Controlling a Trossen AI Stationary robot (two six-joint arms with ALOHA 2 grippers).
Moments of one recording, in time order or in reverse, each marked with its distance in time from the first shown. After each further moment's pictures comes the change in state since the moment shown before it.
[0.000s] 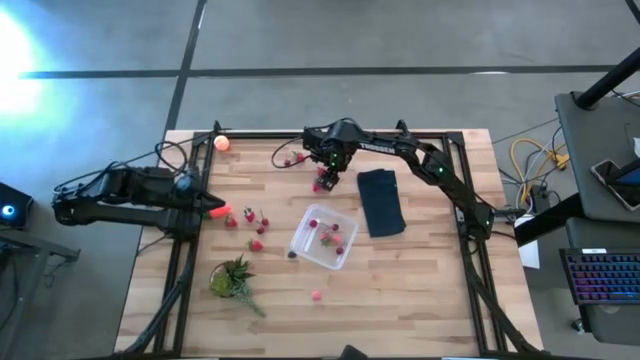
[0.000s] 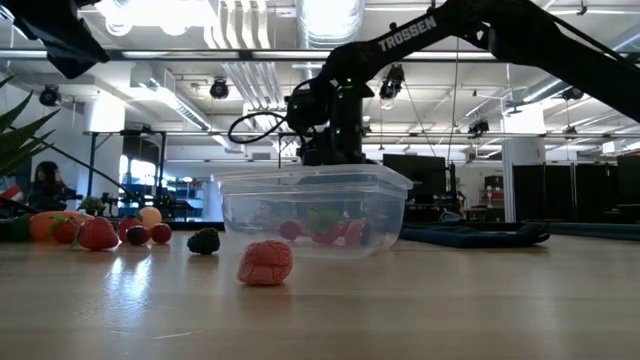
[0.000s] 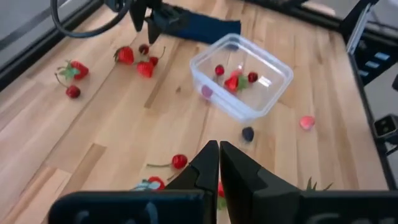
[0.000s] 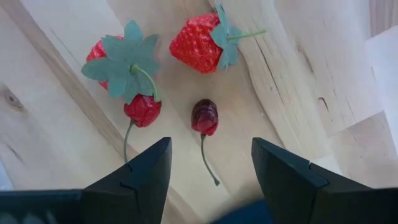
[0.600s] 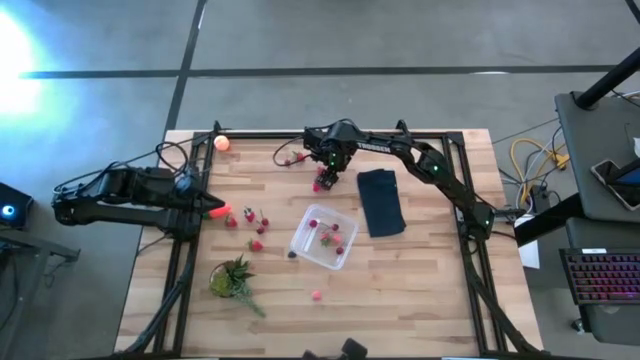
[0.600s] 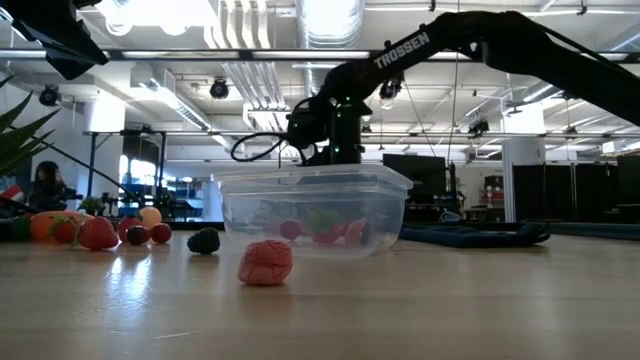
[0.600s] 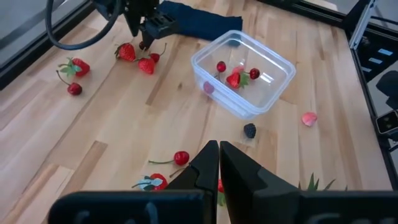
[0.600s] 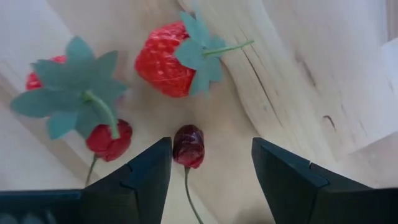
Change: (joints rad) left arm 0.000 0.000 0.000 -0.011 -0.001 0.005; right arm -0.031 0.057 -0.003 0.045 -0.009 0.011
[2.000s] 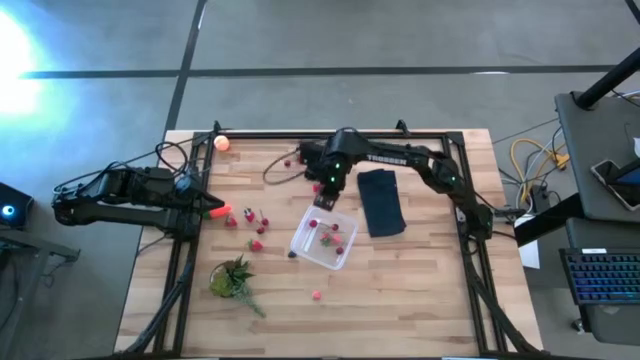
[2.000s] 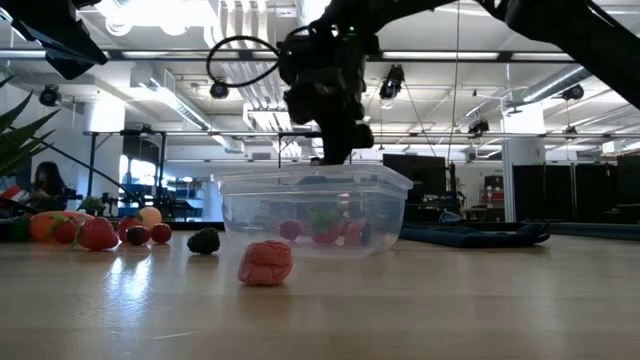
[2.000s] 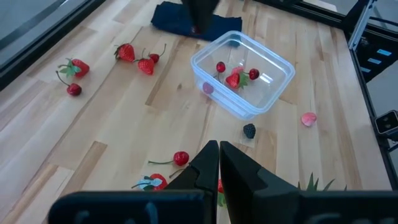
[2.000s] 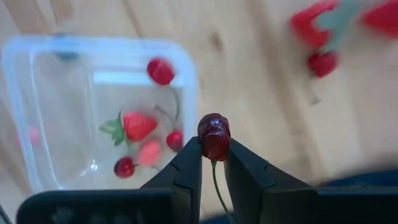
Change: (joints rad) left arm 0.000 -0.005 0.000 0.000 0.001 0.001; right arm 0.178 -0.180 0.002 -0.130 -0.271 0.007
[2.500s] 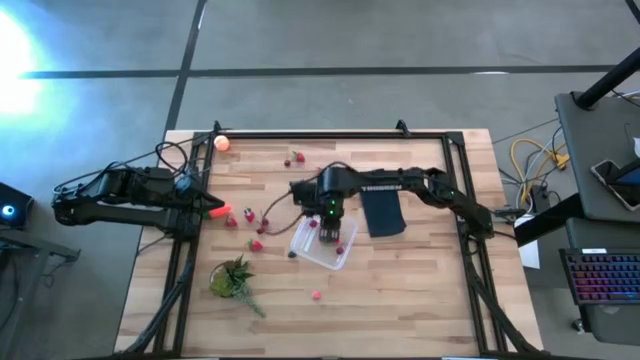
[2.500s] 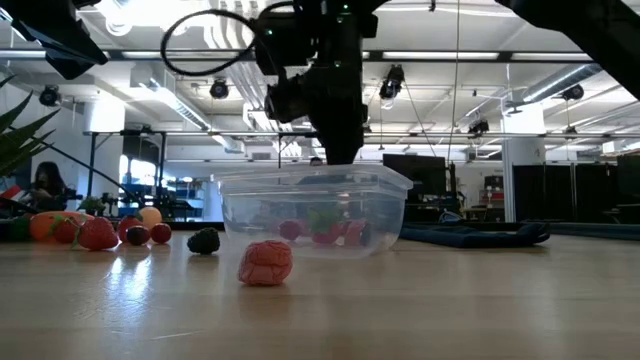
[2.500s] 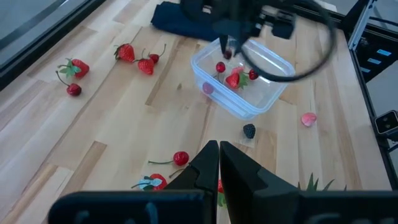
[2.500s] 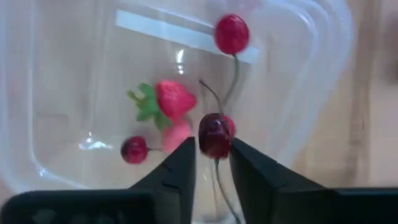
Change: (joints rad) left arm 0.000 0.000 0.000 0.000 0.000 0.000; right arm 0.203 0.017 -0.060 0.032 0.140 -0.073
